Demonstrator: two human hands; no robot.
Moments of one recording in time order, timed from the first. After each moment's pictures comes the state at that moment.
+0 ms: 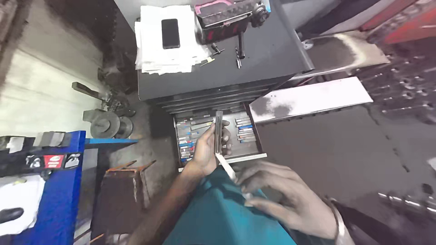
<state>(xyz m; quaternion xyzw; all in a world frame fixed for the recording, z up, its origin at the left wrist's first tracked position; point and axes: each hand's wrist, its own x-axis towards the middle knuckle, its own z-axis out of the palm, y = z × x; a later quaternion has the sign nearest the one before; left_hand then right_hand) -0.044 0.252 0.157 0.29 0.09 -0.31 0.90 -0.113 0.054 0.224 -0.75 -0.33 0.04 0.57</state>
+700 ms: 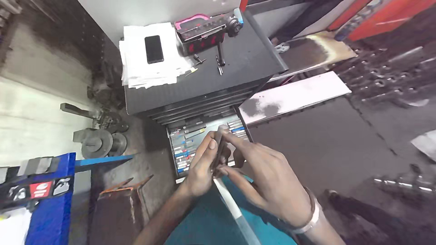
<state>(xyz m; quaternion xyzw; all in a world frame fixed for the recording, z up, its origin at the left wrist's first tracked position) -0.063 0.243 0.204 0.43 -0.17 -0.21 0.86 -0.097 0.078 0.255 -0.91 -0.19 -0.13 0.33</state>
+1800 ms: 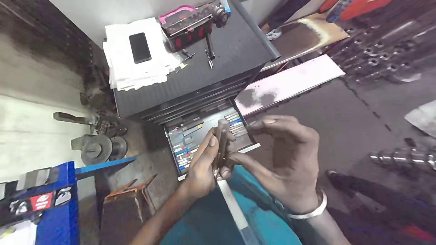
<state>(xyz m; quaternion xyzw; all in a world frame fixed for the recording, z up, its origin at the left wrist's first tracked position) -0.063 0.230 0.219 0.33 -0.17 -0.29 0.88 -0.098 0.064 0.248 -0.80 -0.12 -0.30 0.50</state>
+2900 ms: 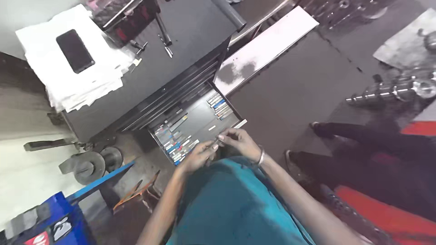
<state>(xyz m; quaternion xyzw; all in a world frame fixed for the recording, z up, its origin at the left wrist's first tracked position) -0.049 0.209 0.074 0.56 -0.16 -0.57 0.58 -0.133 0.002 0.077 -0.67 0.16 0.09 0.72</state>
